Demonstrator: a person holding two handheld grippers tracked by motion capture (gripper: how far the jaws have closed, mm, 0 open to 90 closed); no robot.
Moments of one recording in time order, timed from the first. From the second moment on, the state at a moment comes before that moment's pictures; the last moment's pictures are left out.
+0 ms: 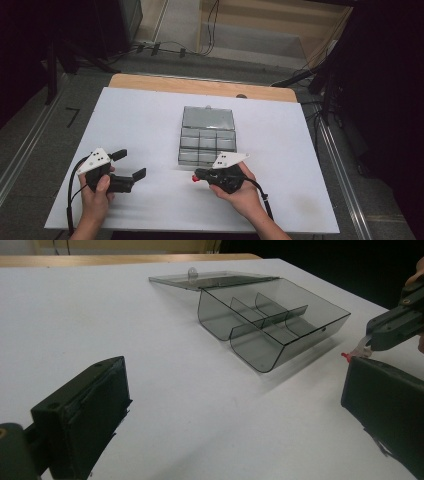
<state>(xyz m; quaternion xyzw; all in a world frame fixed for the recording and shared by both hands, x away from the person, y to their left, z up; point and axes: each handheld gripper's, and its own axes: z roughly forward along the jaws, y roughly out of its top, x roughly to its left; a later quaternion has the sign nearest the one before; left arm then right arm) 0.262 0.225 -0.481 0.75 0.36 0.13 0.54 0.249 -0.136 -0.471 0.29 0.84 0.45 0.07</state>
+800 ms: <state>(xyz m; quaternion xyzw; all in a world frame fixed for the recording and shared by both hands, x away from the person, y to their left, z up) 0.262 0.223 -0.480 0.75 0.36 0.13 0.54 0.256 -0.154 -0.451 0.29 0.83 0.46 0.08</state>
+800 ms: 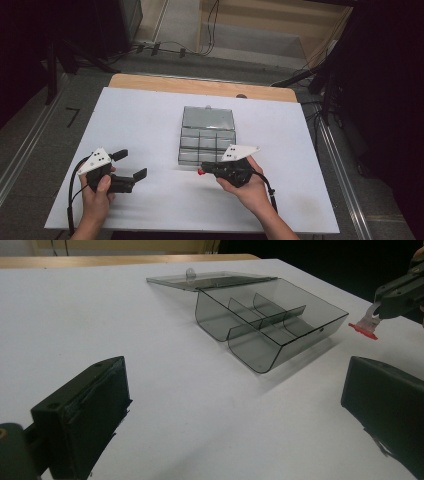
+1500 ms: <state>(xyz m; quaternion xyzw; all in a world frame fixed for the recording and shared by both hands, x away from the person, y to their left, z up) 0.258 0.220 -0.478 0.74 0.35 0.13 0.55 0.275 -0.178 -0.438 0.32 0.81 0.48 0.08</state>
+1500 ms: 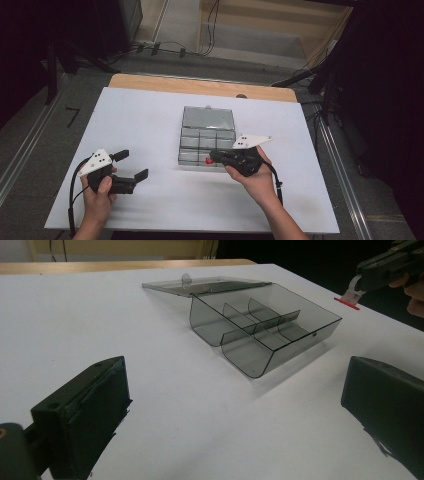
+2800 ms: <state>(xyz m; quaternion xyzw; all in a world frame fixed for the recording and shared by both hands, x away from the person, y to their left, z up) 0.258 0.222 -0.477 0.74 0.36 0.13 0.55 0.320 -0.205 -0.431 0.38 0.79 0.47 0.10</state>
